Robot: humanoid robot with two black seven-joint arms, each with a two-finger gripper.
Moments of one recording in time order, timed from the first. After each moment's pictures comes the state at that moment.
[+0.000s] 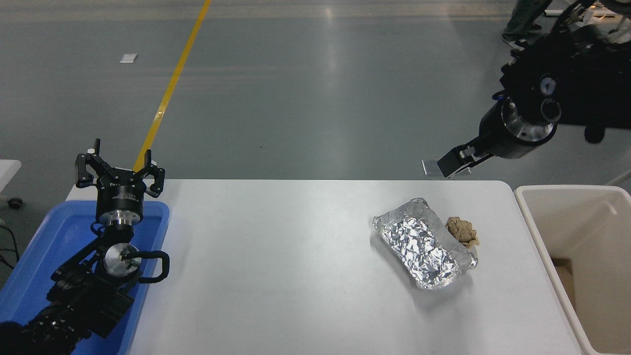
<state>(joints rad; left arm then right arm) -0.61 0.17 -1.00 -0.41 -0.12 -0.52 -0.60 1.99 -0.34 -1.06 1.29 -0.69 0.42 -0.08</state>
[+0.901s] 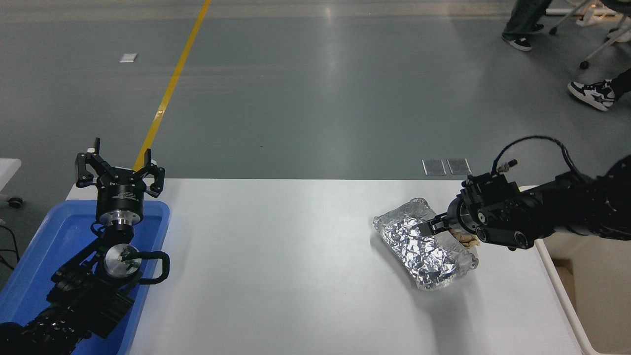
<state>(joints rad) -0.61 0.17 -1.00 -0.41 -0.12 -0.52 -0.60 1.28 -0.18 -1.01 0.84 -0.72 0.05 -0.08</state>
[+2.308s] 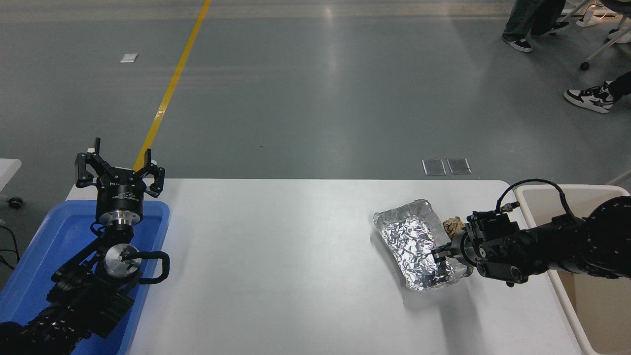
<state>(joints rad) -0.61 0.17 -1.00 -0.41 -0.12 -0.52 -0.60 1.17 -0.18 -0.98 0.80 -0.71 0.03 -0.11</state>
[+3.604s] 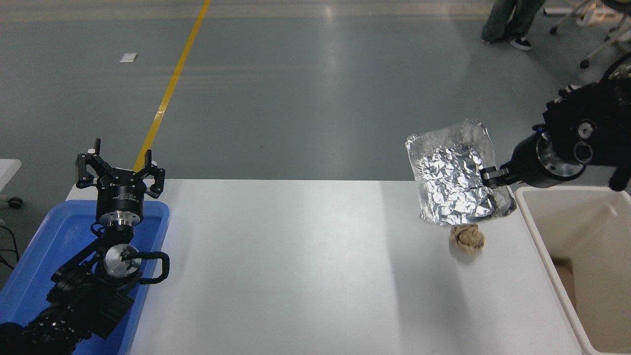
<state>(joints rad) -0.61 0.17 -1.00 -0.41 -0.12 -0.52 -0.60 2.28 -0.57 -1.14 1.49 -0.53 0.49 -0.10</state>
